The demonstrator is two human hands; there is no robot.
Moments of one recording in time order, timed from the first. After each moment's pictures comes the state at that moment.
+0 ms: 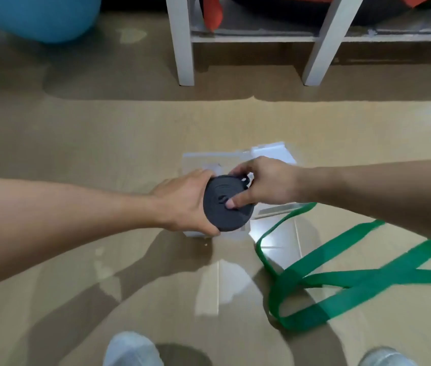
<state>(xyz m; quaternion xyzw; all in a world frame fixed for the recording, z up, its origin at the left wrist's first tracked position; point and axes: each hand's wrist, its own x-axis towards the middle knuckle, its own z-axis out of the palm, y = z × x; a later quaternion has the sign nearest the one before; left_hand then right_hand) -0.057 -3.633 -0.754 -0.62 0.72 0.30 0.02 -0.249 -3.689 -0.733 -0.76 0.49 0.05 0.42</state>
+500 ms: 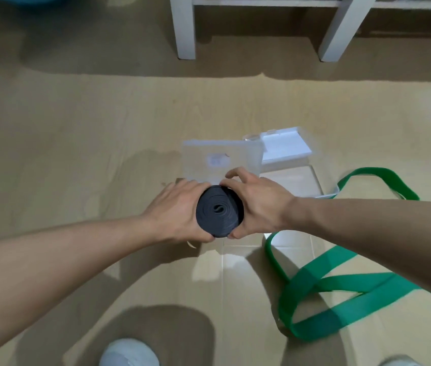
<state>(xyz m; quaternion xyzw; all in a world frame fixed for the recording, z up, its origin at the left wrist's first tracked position) -0.025 -3.640 -0.853 -0.61 0.75 0.25 0.01 -0.229 -3.694 -0.838 -0.88 0.39 0.09 0.25</state>
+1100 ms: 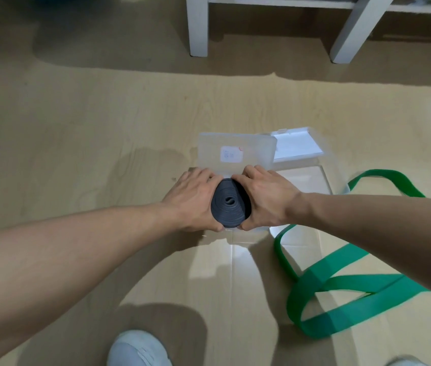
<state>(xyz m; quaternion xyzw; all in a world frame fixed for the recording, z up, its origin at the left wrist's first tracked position) -0.020 -3.653 -0.871 -0.59 0.78 0.20 0.04 -0.217 -3.700 -0.855 -0.89 0.40 0.13 0.16</state>
